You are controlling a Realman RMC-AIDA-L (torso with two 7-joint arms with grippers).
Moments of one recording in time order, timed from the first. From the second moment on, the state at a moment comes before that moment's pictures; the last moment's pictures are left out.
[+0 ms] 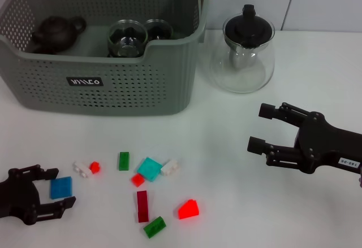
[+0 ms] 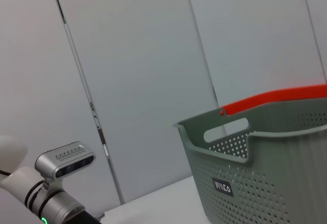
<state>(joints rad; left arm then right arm) -0.33 -2.14 0.25 0.82 2.48 1.56 -1.05 0.41 2.08 -0.81 -0.51 -1.70 -1.67 1.19</state>
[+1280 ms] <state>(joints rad) -0.33 -2.16 0.24 0.86 2.48 1.53 -1.05 0.41 2.08 -0.80 -0.51 -1.70 -1.68 1.19</state>
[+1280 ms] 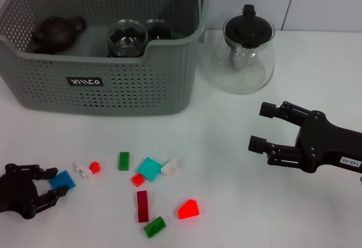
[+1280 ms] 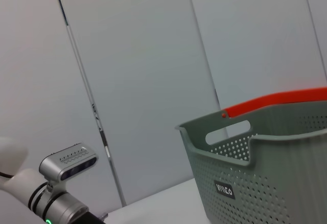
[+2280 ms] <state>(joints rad) -0.36 -2.11 0.13 0.89 2.40 1.74 -1.15 0.42 2.08 -0.80 -0.51 -1.70 -1.68 1.19</state>
